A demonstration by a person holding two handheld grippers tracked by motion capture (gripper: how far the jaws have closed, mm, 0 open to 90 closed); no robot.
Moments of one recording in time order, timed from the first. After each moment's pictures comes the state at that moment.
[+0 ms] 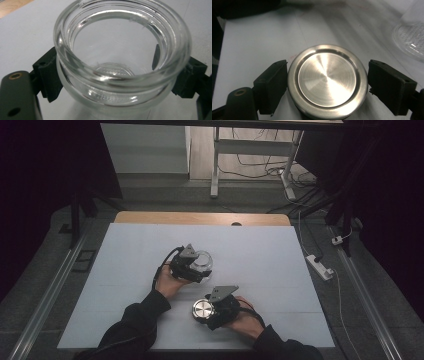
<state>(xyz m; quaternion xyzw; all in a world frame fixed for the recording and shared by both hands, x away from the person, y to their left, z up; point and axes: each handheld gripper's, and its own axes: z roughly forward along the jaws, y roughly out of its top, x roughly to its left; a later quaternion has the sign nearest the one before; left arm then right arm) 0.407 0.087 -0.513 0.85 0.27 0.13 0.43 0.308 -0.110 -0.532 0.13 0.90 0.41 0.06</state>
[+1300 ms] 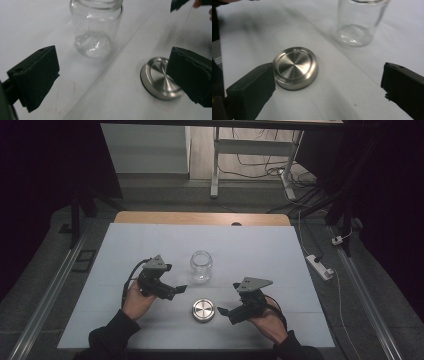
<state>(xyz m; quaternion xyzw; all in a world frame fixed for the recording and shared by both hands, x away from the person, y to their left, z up) 0.322 0.167 -0.488 0.83 0.32 0.09 0.45 0.306 -0.177 -0.489 0.24 0.86 0.44 0.11</state>
